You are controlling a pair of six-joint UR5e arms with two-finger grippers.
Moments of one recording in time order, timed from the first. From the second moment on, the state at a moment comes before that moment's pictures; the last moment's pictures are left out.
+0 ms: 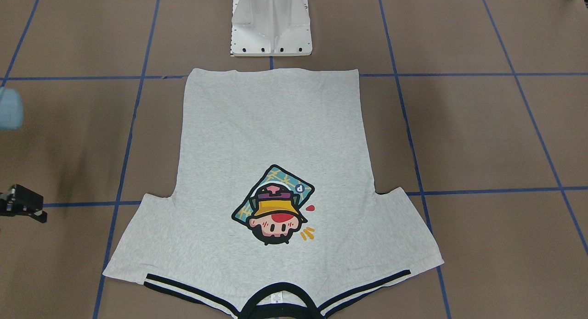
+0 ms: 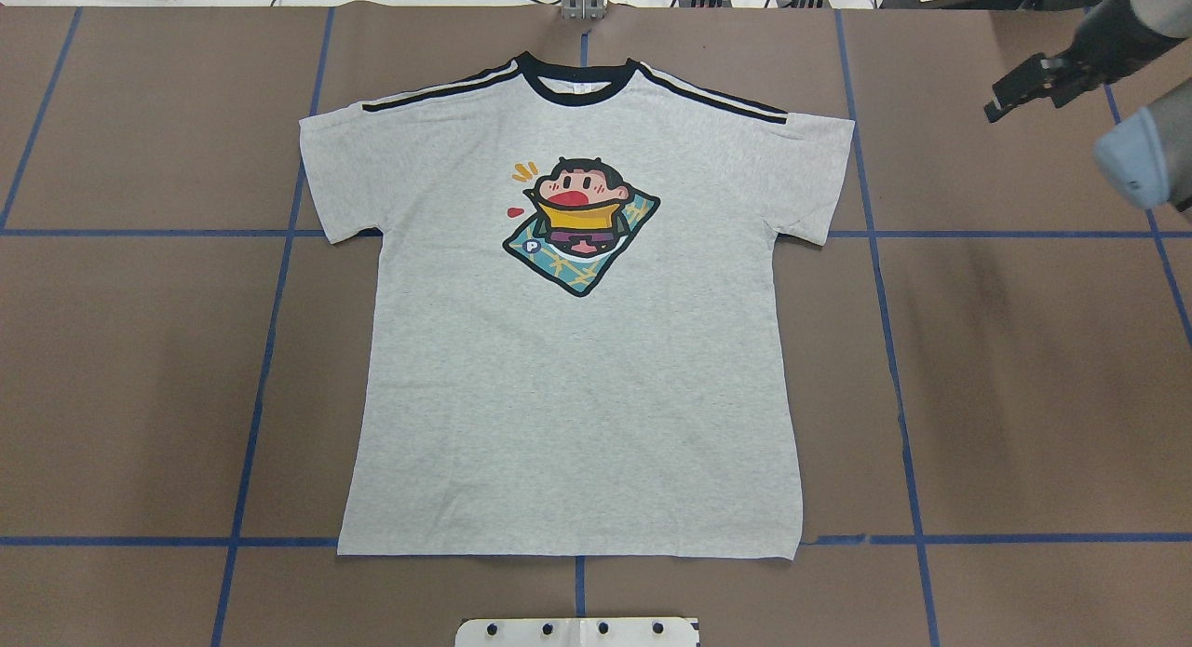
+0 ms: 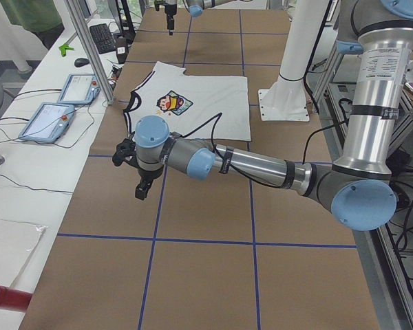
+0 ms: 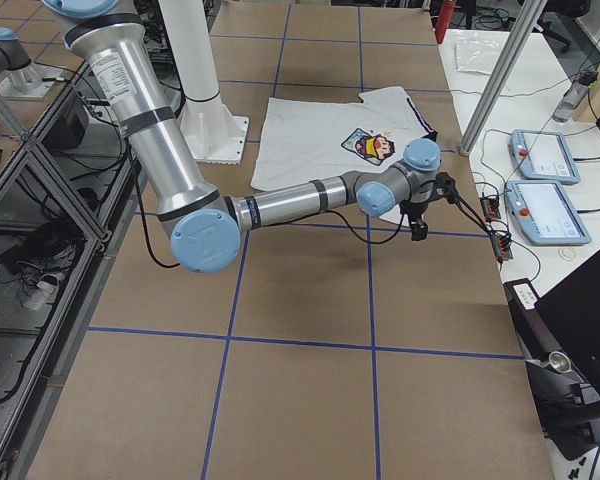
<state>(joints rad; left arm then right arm) -1.53 -1.68 -1.67 -1.80 -2.42 -0.06 1.17 -1.10 1.27 -1.07 2.26 0.46</state>
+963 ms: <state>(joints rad) -1.53 -1.69 -1.67 -1.83 -2.42 -0.06 1.02 -0.84 0.83 -0.78 2.09 0.59</state>
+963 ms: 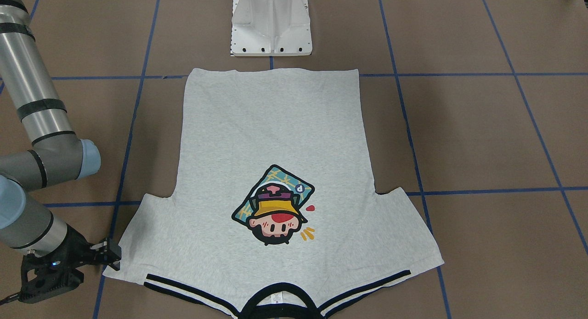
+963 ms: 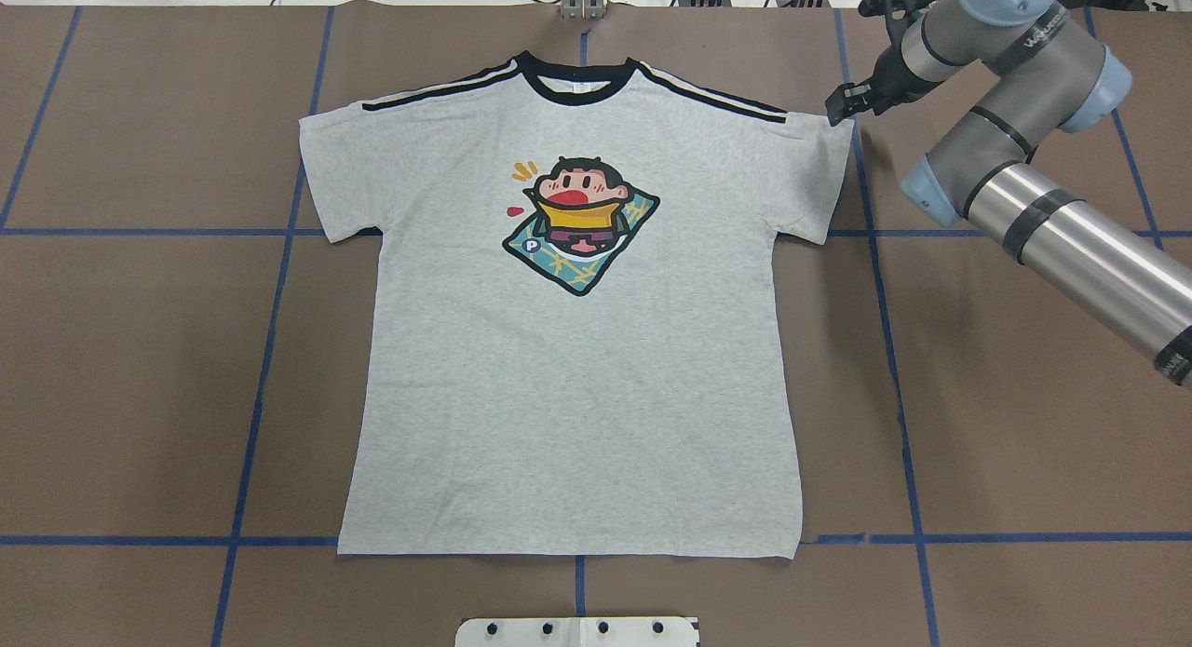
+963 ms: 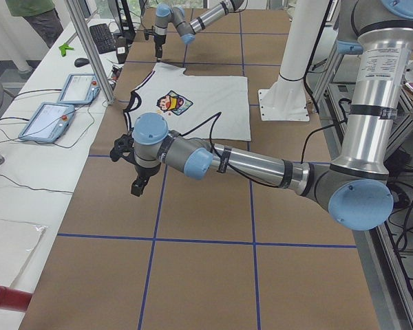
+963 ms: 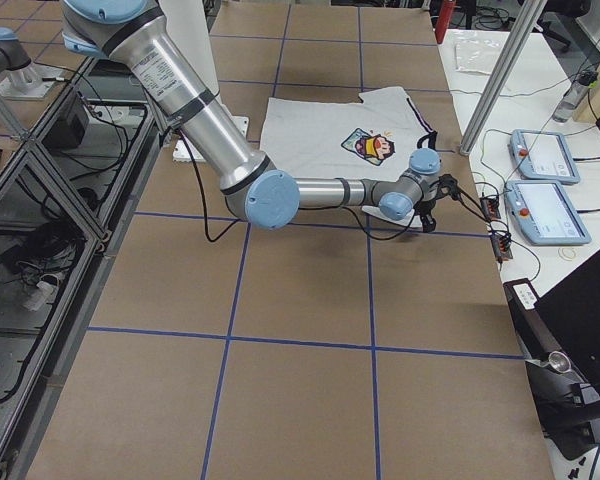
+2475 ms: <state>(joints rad) -1.53 -1.69 -1.67 -1.83 -2.43 -0.06 1.02 -0.82 0.90 -0.82 2.16 0.60</state>
